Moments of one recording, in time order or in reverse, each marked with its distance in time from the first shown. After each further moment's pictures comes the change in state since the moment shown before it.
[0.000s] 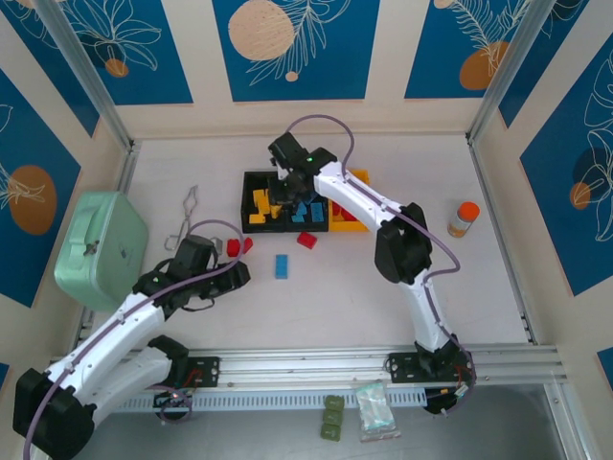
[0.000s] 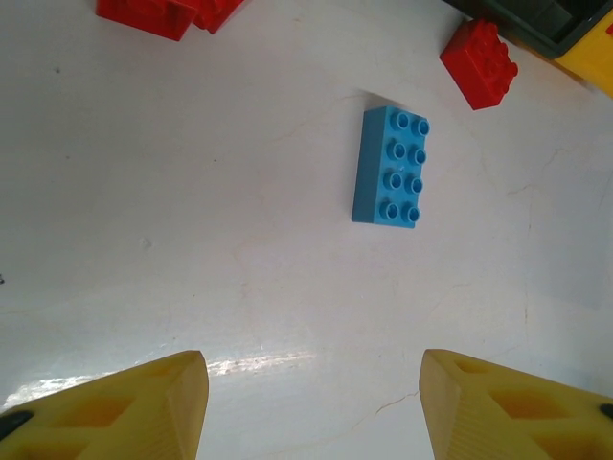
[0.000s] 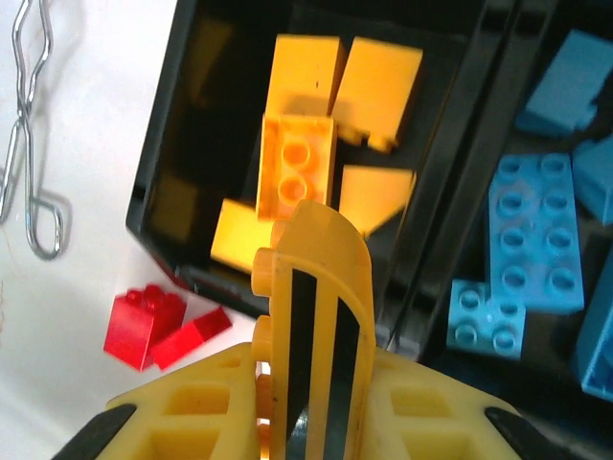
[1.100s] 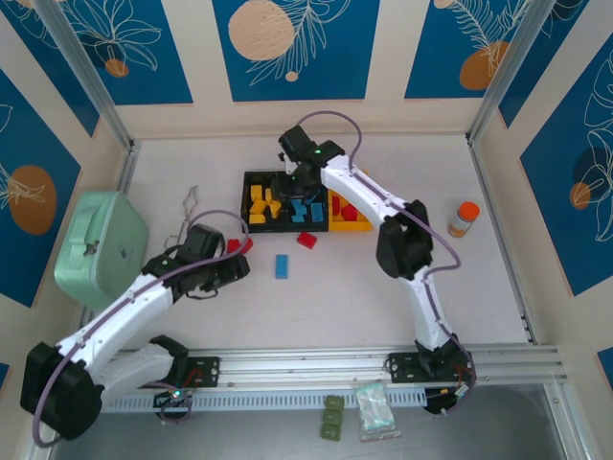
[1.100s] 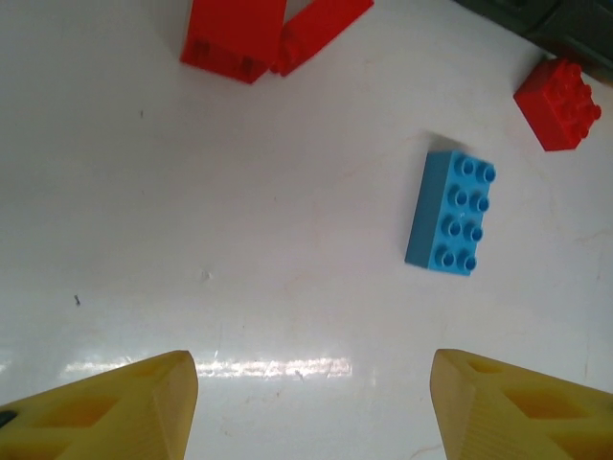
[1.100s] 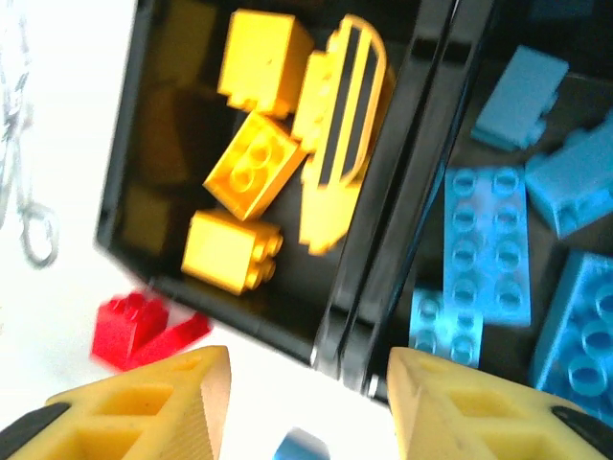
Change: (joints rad) left arm 0.006 0.182 0.123 -0.052 -0.119 0.010; right arm -0.040 -0.062 -0.059 -0.022 -0.055 -0.029
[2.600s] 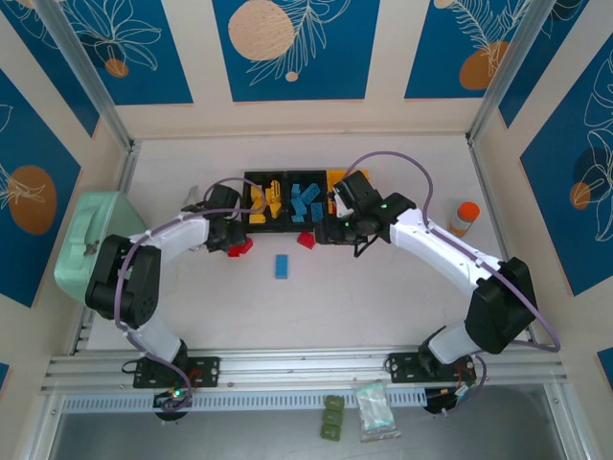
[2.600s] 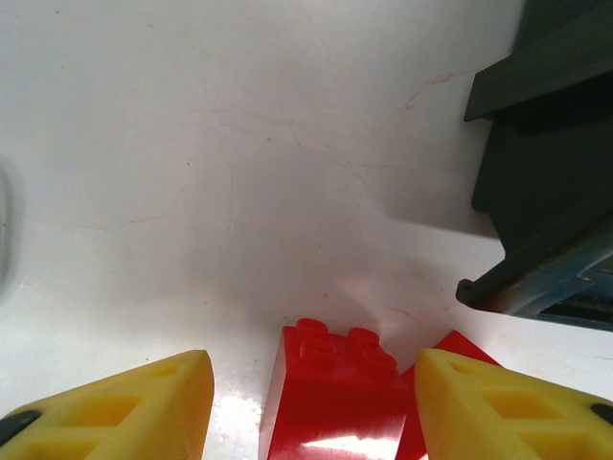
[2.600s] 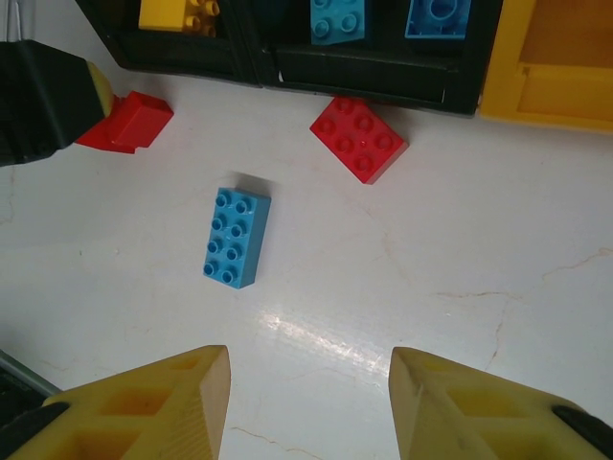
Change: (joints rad) left arm 0.151 0.634 0.305 0.151 -0.184 0.216; right arm -0.025 -0.716 -0.880 0.212 -0.021 0.088
